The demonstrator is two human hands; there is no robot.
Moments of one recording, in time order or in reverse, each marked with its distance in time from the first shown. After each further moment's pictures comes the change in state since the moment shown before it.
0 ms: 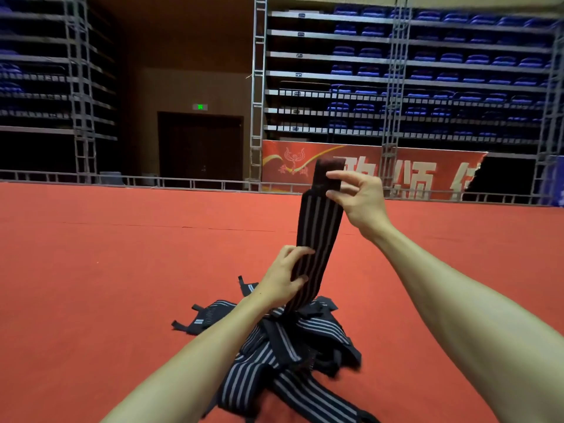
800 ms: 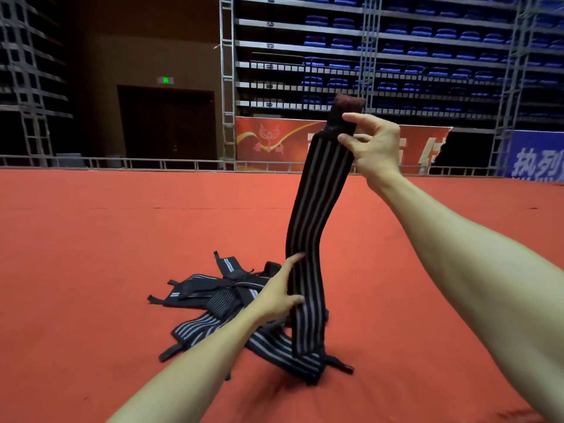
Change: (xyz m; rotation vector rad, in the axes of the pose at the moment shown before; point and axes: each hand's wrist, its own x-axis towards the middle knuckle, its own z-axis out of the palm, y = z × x) left_hand -0.061 0.021 0.079 -0.241 -0.223 -0.166; right_hand -0.006 -0.027 -0.078 -0.032 0.217 0.009
